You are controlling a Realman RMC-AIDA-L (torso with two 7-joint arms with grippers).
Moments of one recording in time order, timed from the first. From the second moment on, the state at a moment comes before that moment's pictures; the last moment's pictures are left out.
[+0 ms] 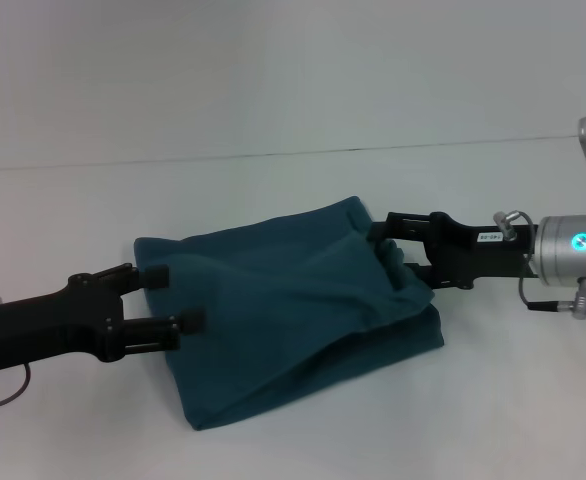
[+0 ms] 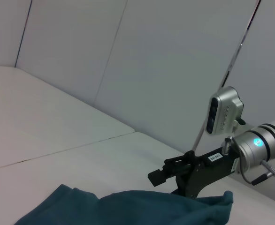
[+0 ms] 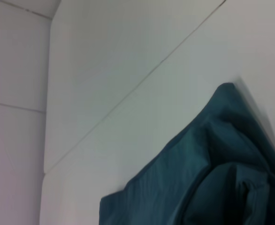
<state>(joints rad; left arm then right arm) -0.46 -2.10 0.71 0.79 1.91 1.60 -1.55 0.75 1.98 -0.65 -0.34 -2.09 -1.15 2.53</state>
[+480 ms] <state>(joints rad) -0.46 -2.10 0.70 0.79 1.91 1.60 -1.54 0.78 2.01 -0.65 -0.33 -2.08 -1.08 2.55</state>
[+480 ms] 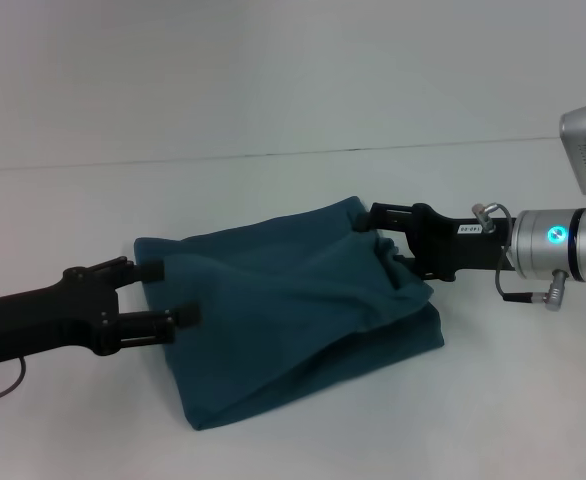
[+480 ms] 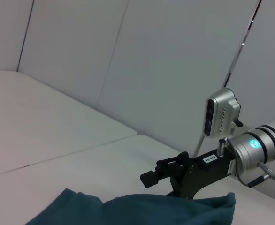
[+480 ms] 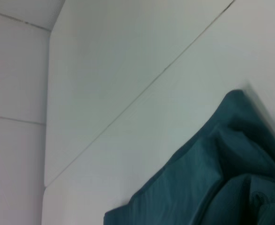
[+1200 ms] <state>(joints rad) -0.46 -2.09 0.69 0.78 1.91 1.61 -1.54 0.80 2.03 -0.71 -0.30 -2.08 -0.97 2.56</state>
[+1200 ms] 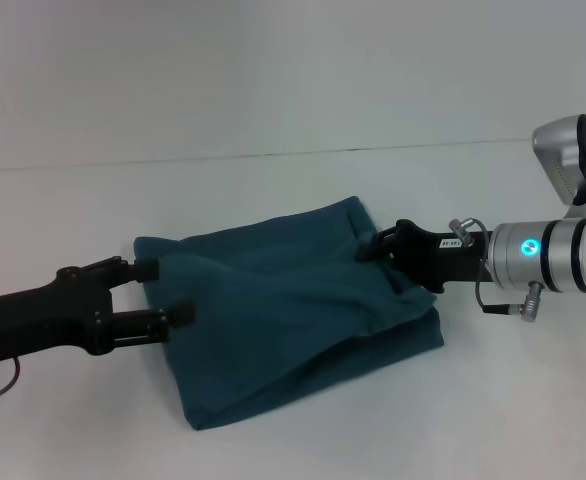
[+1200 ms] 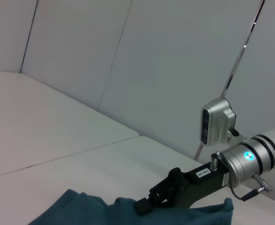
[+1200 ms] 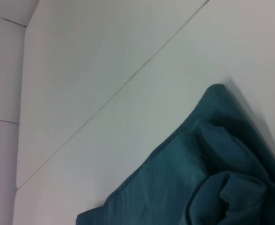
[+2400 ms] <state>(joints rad) -0.46 -2.10 0.63 0.75 1.91 1.60 -1.59 0.82 2.09 -0.73 -0.49 -1.95 -0.99 1.95</state>
